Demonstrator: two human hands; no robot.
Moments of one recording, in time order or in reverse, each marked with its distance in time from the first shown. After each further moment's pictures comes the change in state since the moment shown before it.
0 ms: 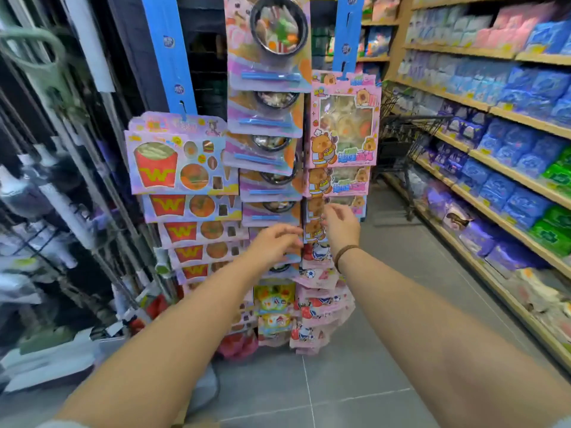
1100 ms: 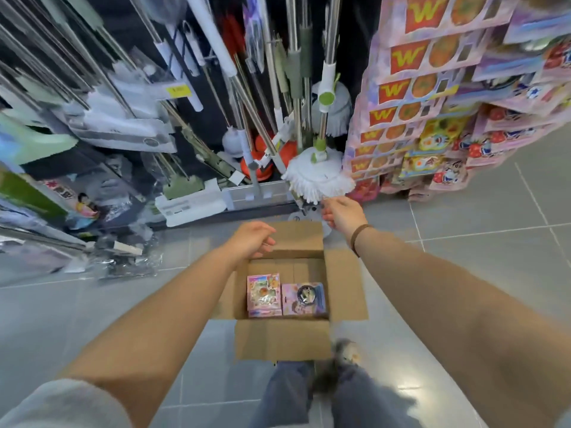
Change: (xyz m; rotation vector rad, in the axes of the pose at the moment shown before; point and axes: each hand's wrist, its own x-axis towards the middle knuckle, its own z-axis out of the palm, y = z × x) left_hand -0.162 -0.401 -0.371 0.095 -0.018 -0.614; right_hand -0.311 0.223 0.360 -0.170 -0.328 0.591
